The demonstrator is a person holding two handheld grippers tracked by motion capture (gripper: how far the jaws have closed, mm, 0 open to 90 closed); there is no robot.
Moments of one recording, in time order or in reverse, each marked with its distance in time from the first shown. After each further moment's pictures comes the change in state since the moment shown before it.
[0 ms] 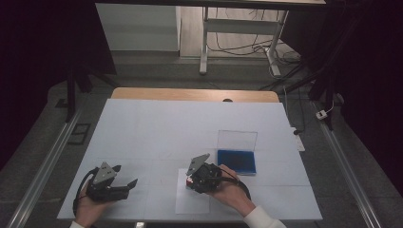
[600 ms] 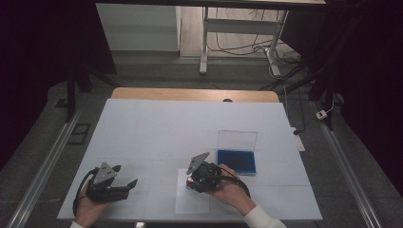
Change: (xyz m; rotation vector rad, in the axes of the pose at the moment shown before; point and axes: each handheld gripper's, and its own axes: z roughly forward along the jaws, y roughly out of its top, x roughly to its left) left arm -0.001 0.000 -0.001 0.001 0.003 0.000; right arm -0.003 0.001 0.001 0.022 0.014 0.005
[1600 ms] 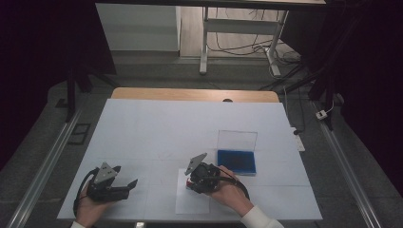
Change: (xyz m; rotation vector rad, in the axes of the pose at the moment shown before) left arm 0.000 -0.001 0.002 0.018 0.002 -0.022; right arm 0.002 0.001 0.004 0.032 -0.010 0.029
